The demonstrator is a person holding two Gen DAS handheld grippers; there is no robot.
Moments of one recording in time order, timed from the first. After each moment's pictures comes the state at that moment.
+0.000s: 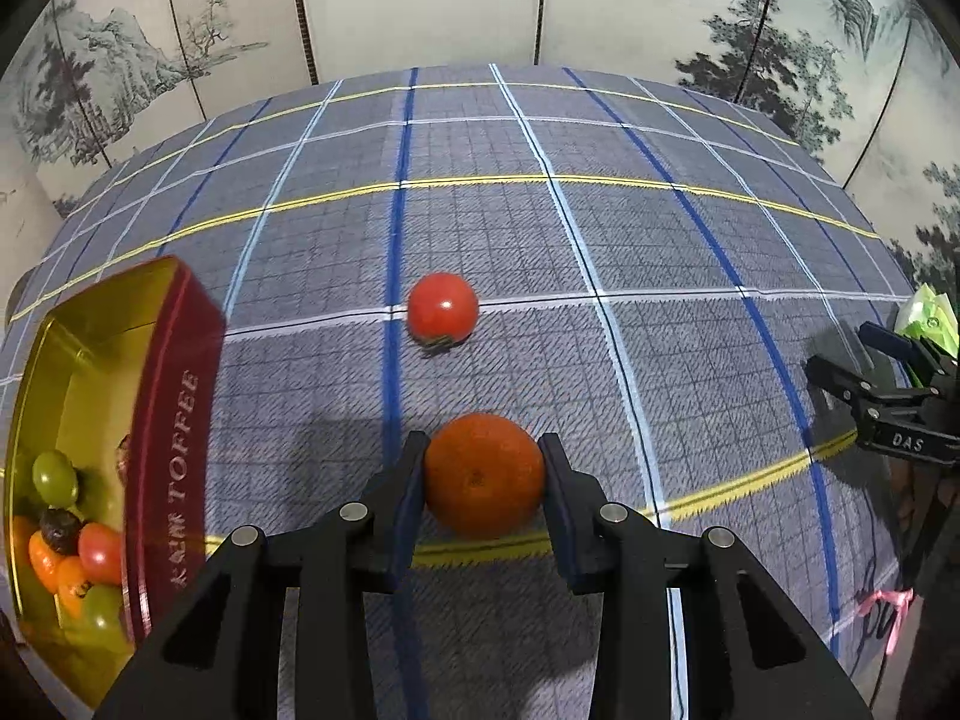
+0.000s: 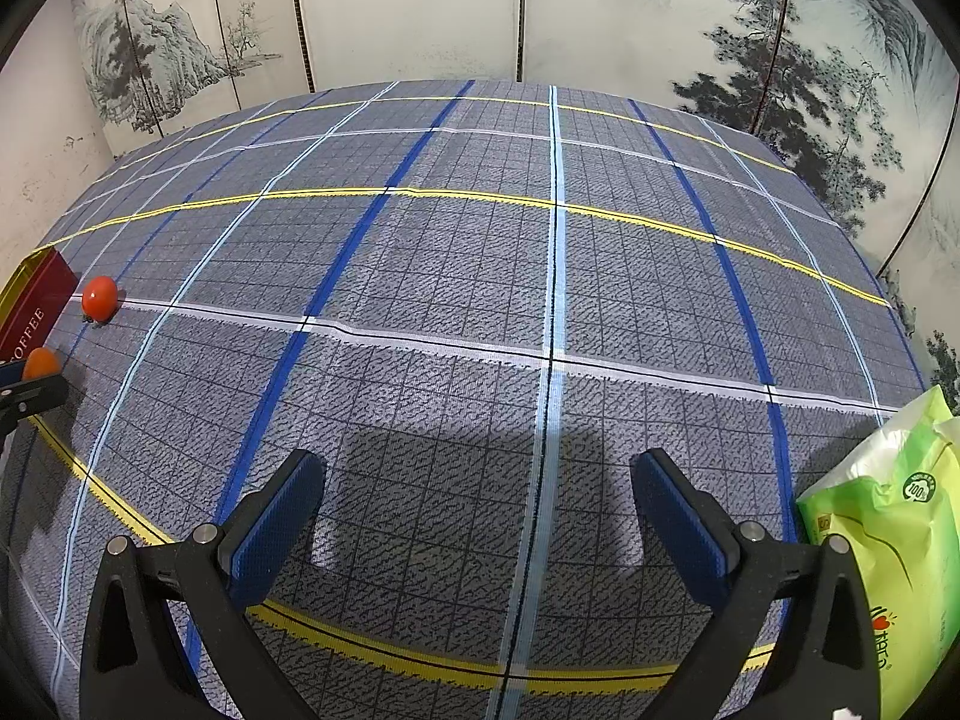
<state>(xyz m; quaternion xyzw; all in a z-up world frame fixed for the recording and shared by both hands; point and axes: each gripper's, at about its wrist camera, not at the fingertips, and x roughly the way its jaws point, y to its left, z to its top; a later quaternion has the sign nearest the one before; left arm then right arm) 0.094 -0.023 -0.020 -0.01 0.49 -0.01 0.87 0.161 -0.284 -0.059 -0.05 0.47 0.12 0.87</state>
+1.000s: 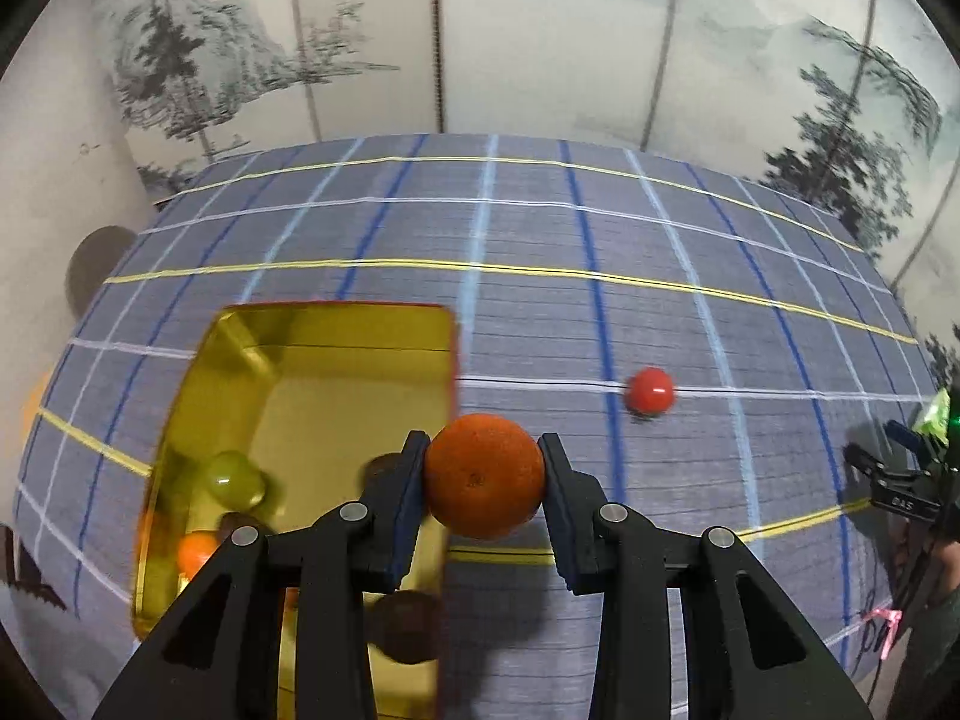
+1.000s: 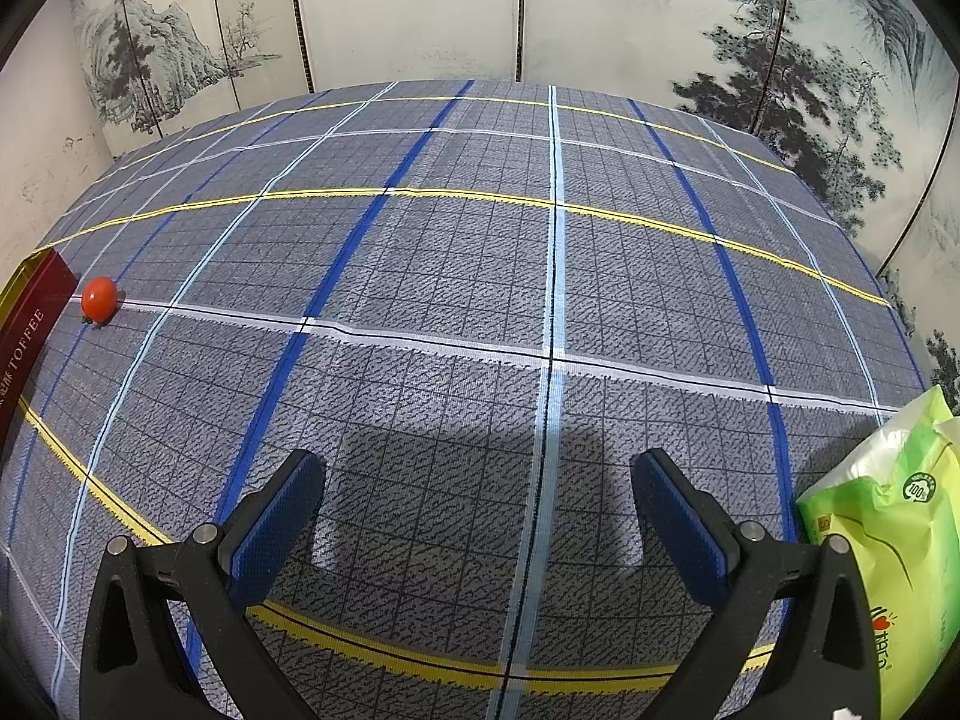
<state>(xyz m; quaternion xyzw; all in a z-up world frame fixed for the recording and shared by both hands) 0.063 0.090 0.044 -0.05 0.45 0.09 0.89 0.161 -0.284 -0.059 -0.05 0.47 0.12 0.87</state>
